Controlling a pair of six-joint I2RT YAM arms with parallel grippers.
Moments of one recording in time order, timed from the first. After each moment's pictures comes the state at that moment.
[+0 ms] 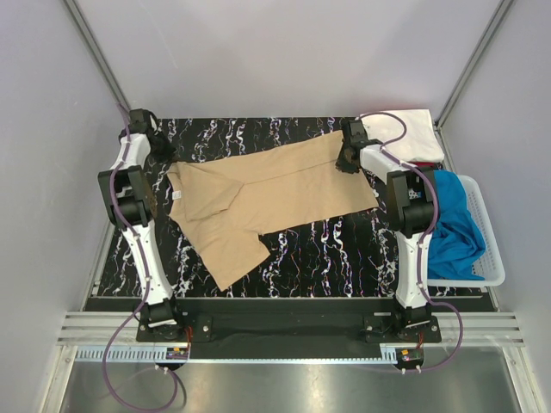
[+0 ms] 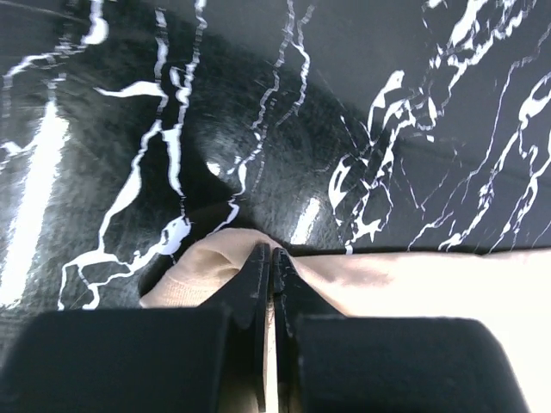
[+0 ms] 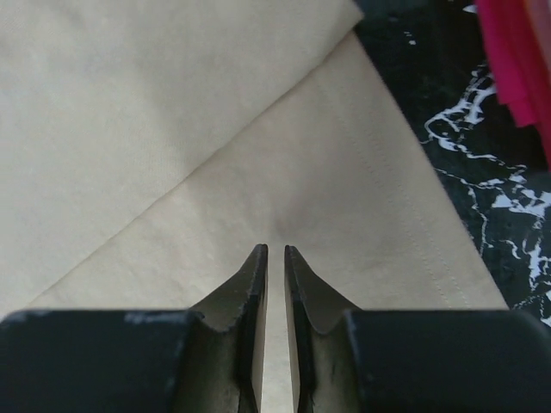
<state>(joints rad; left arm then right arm) 0.23 2.39 2.06 -0.66 0.26 -0.40 0.23 2.23 1.70 -0.40 0.14 0.51</state>
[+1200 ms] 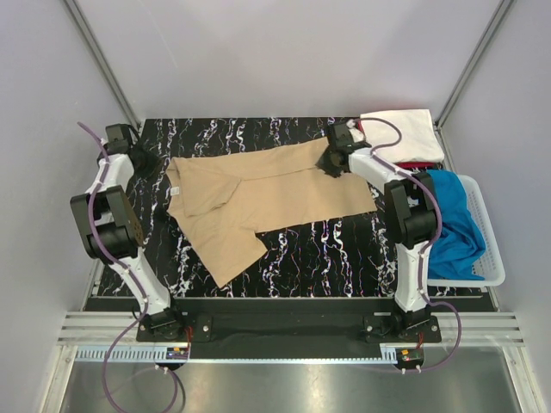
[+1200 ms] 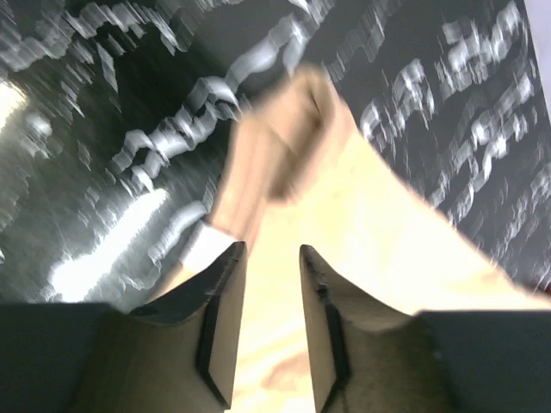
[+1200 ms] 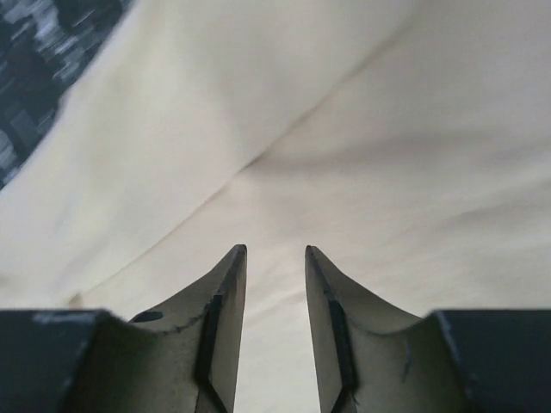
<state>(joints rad) 0.31 1.92 1.49 -0.47 0.15 -0.69 0.33 2.10 1.61 -0.42 0.16 0.85</state>
